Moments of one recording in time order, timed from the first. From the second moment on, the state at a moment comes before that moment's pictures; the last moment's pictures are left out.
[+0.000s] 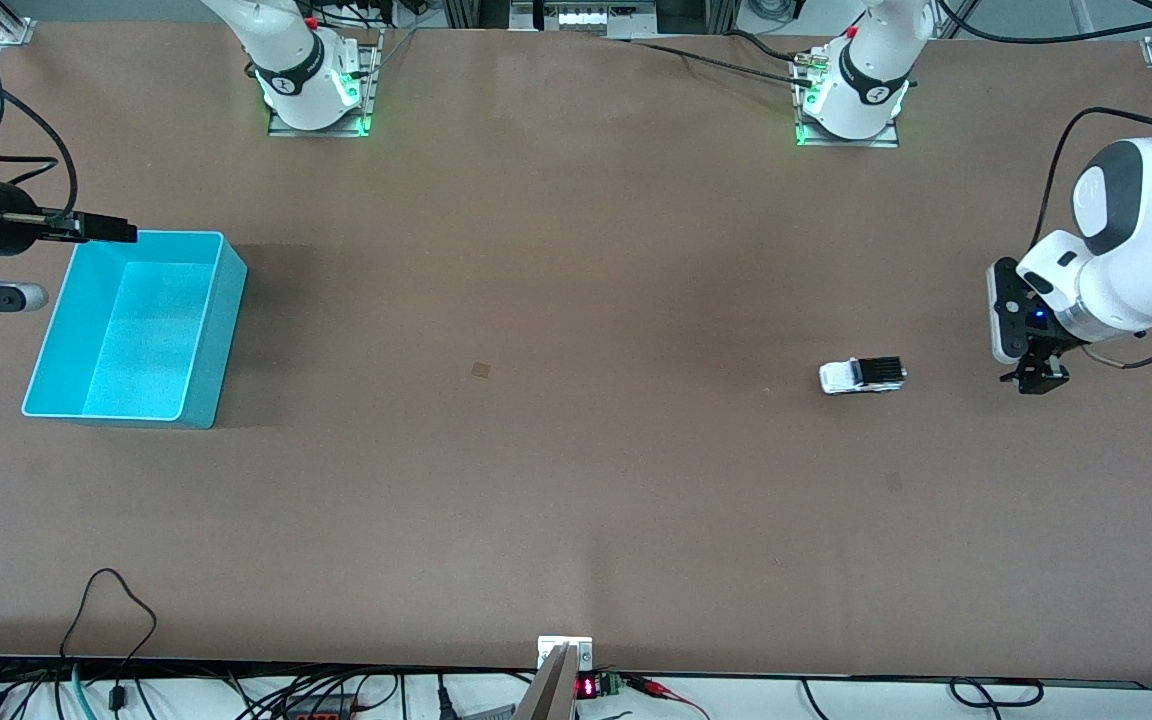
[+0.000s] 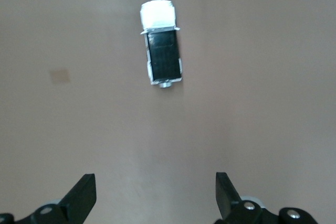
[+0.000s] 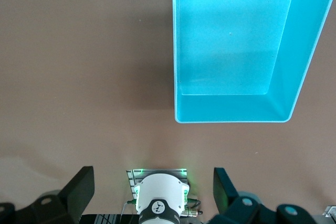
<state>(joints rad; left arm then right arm) 0.37 0.18 -0.30 -1.96 0.10 2.08 1.62 -0.07 0.14 -0.03 -1.64 0.00 1.38 -0.04</state>
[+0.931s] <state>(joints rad) 0.25 0.21 -0.29 -1.90 0.05 2.08 1.21 -0.07 0.14 -0.03 -1.64 0.00 1.38 -0.04</state>
